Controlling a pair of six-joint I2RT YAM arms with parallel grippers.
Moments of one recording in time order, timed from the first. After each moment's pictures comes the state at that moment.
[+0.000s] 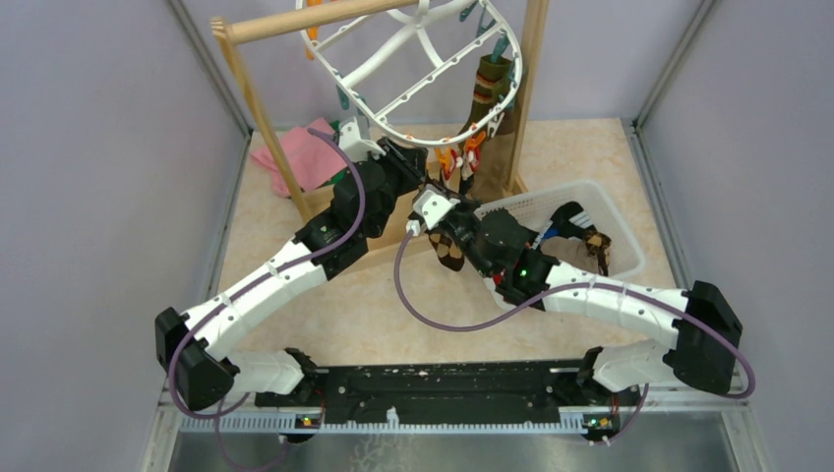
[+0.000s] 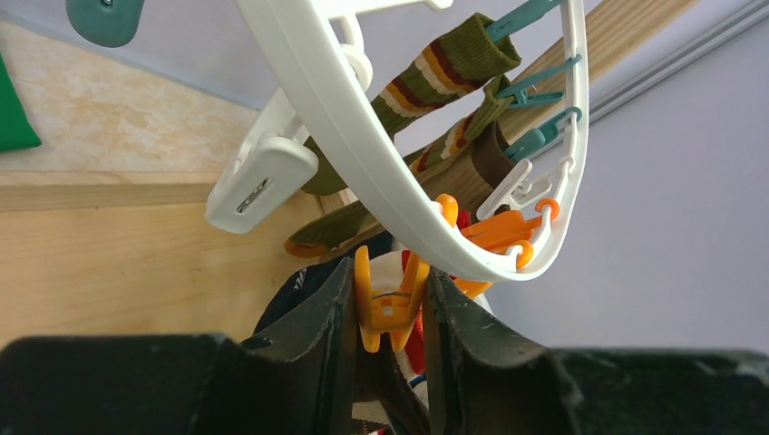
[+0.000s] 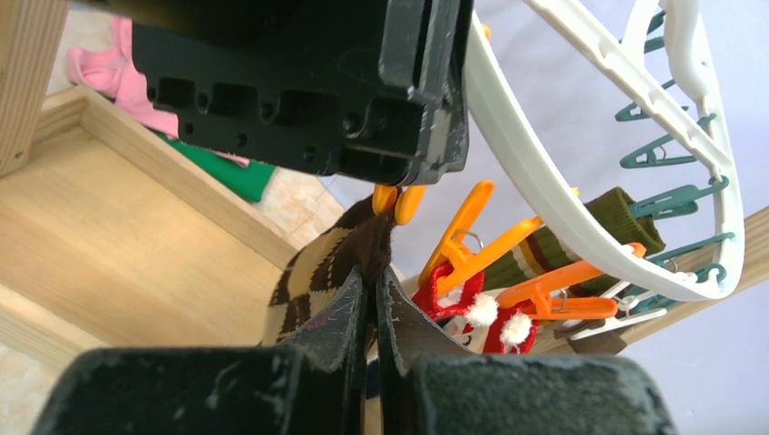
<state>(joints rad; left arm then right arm) -0.79 1.26 1.20 0.03 -0.53 -0.76 1.05 1.30 0.94 0.50 0.41 -0.73</state>
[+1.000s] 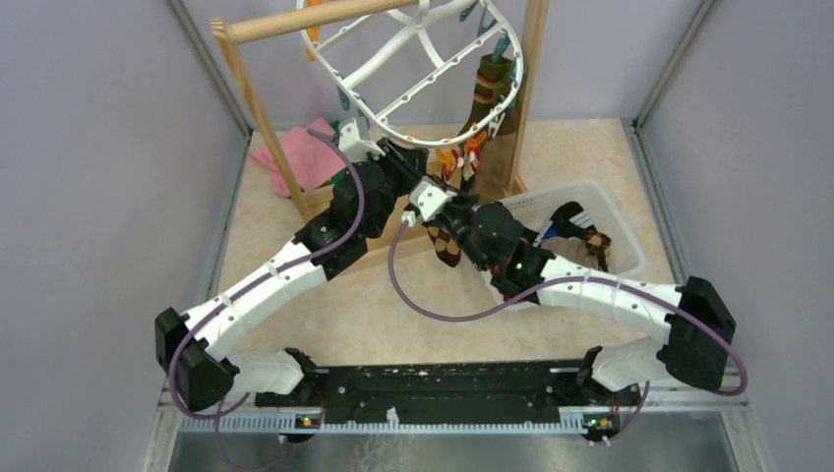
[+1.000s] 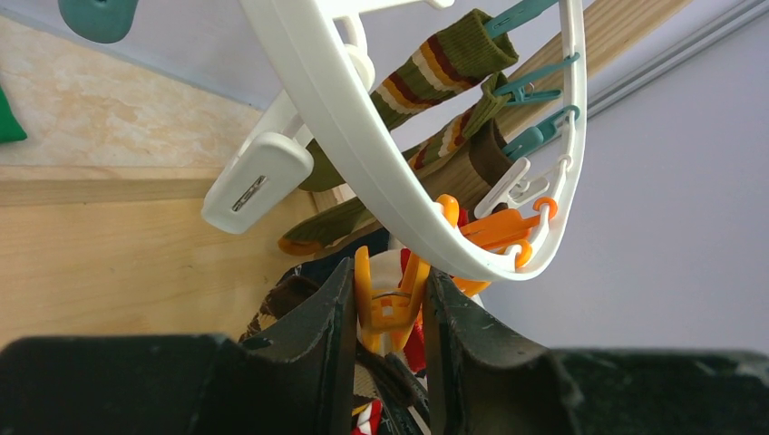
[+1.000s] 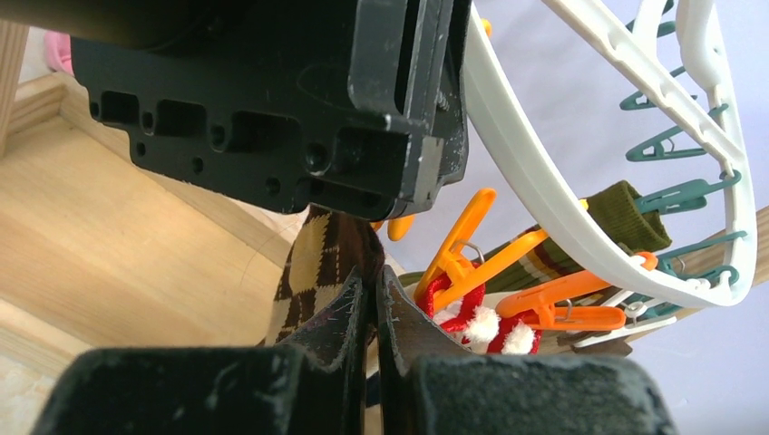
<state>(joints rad) -0.79 1.26 1.19 0.04 -0.51 -0.78 1.03 1.34 0.99 0.46 0.43 -0.73</state>
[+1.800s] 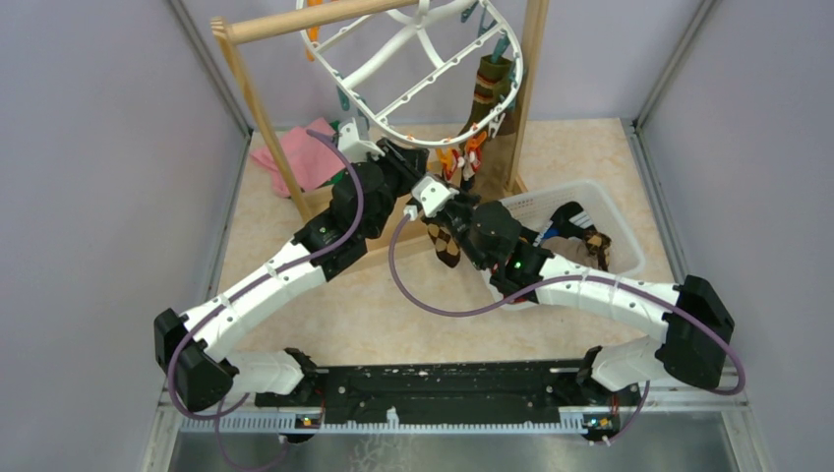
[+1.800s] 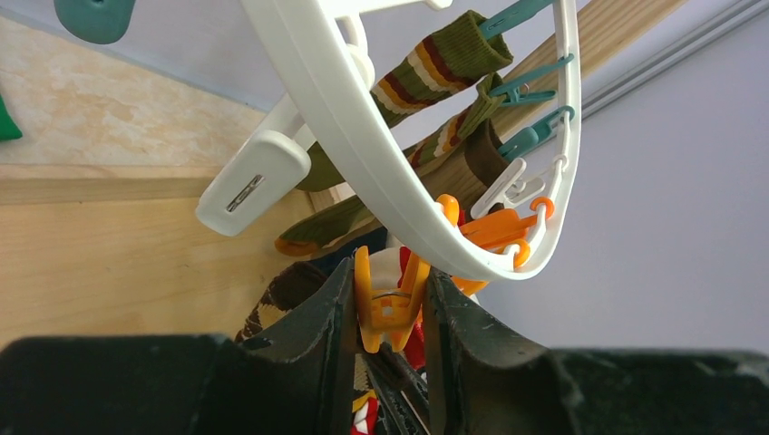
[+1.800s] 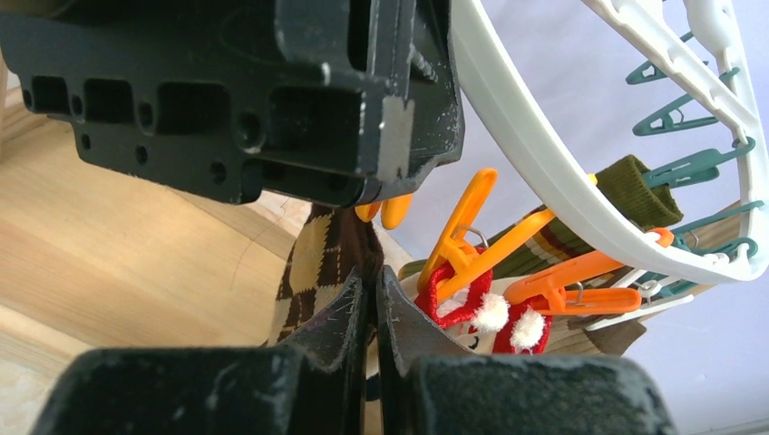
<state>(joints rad) -0.79 1.25 1.19 0.03 -0.51 -0.78 1.02 1.35 0.99 0.45 0.46 -0.67</state>
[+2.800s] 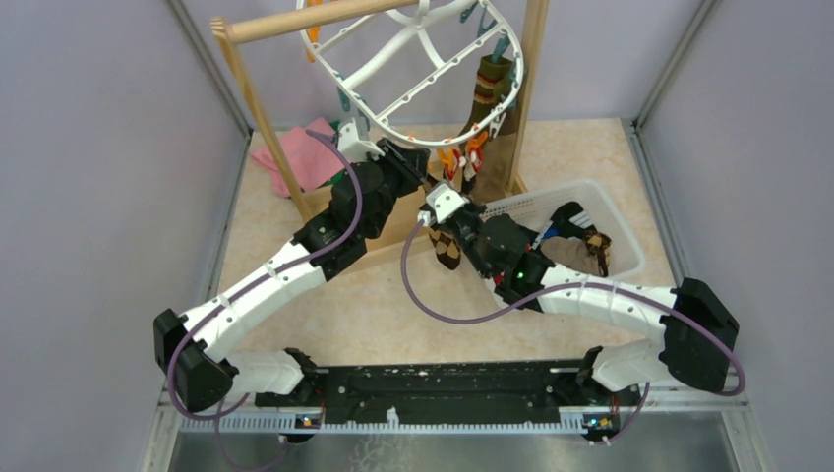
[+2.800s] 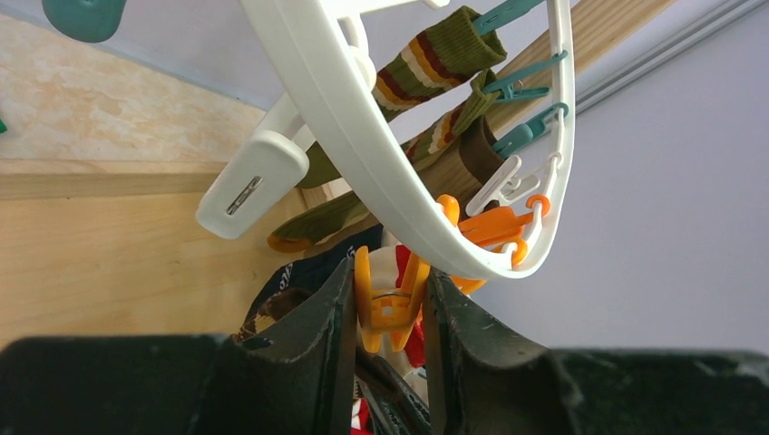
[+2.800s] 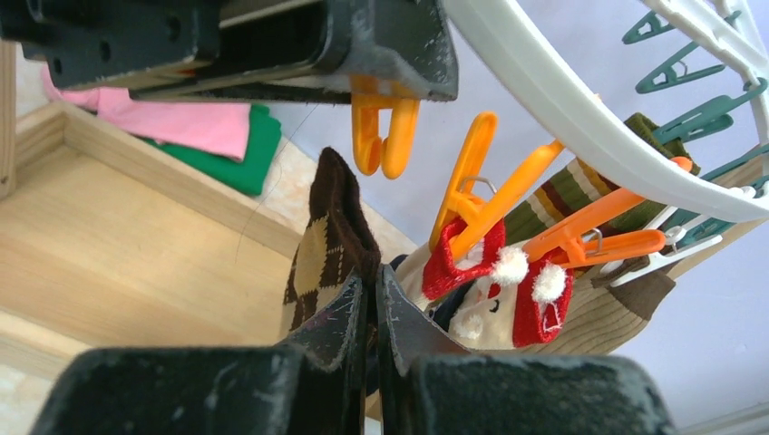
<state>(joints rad) -0.79 1.25 1.19 0.03 -0.50 -0.79 1.02 1.33 0.88 0.59 0.48 -0.61</state>
